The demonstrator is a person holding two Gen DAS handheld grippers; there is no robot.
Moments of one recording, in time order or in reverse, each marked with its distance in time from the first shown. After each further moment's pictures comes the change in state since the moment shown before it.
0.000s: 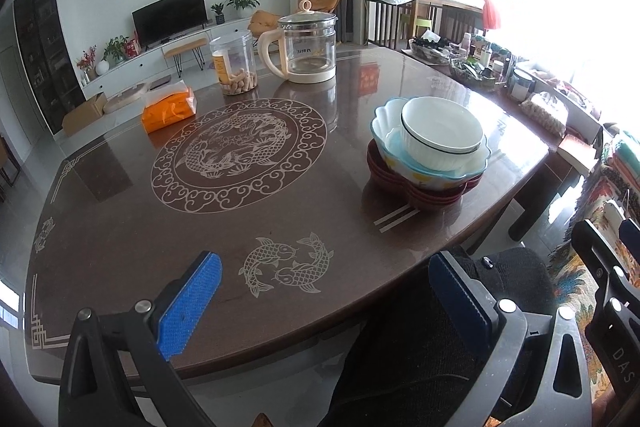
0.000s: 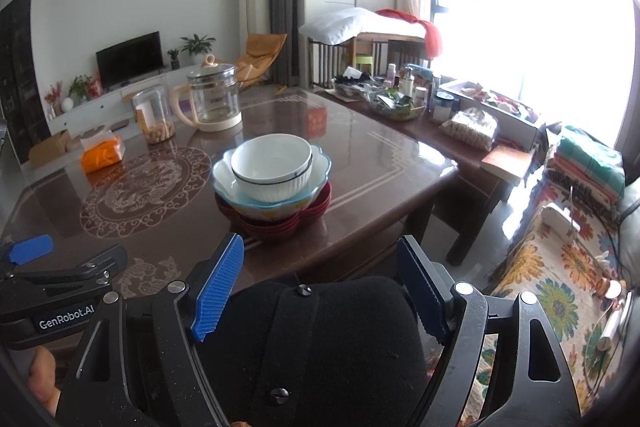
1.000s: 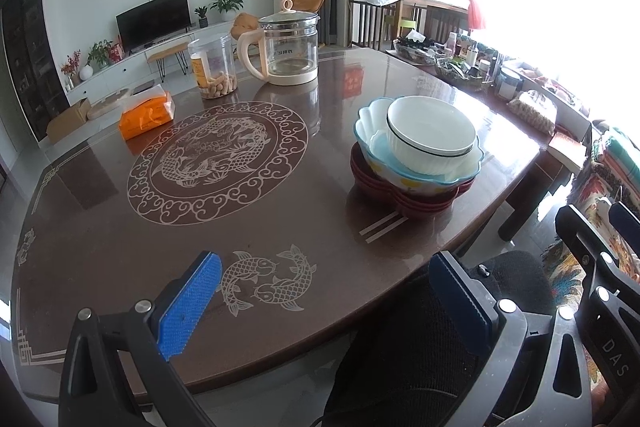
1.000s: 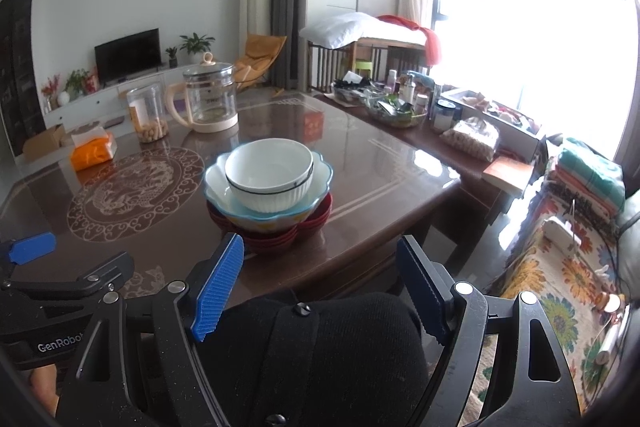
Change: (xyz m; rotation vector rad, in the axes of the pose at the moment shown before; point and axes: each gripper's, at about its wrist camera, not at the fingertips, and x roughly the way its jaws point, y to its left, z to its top) left arm 0.027 -0.006 0.005 0.022 -0.004 -0.043; right arm 0.022 0.008 0.006 -0.035 -0.025 -0.022
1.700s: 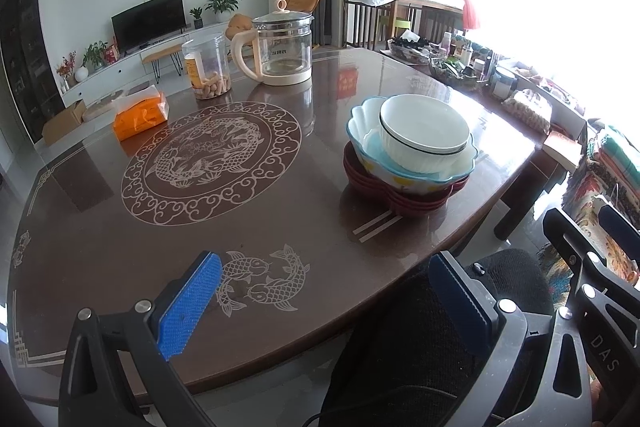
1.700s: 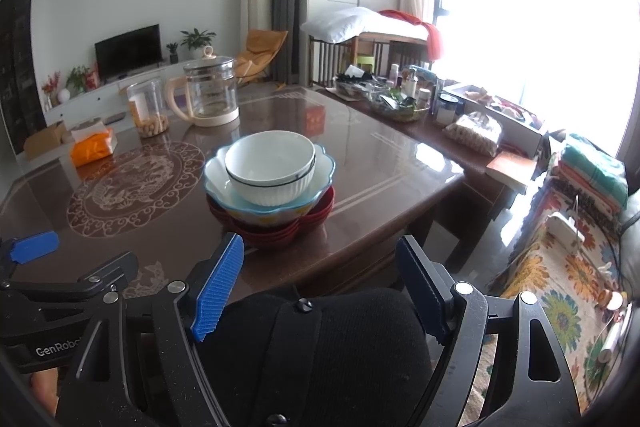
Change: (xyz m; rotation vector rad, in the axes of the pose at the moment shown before) left arm 0.000 -0.002 -0.003 0.010 -0.016 -0.009; right arm 0.007 -0.002 -0.004 0.009 0.025 0.005
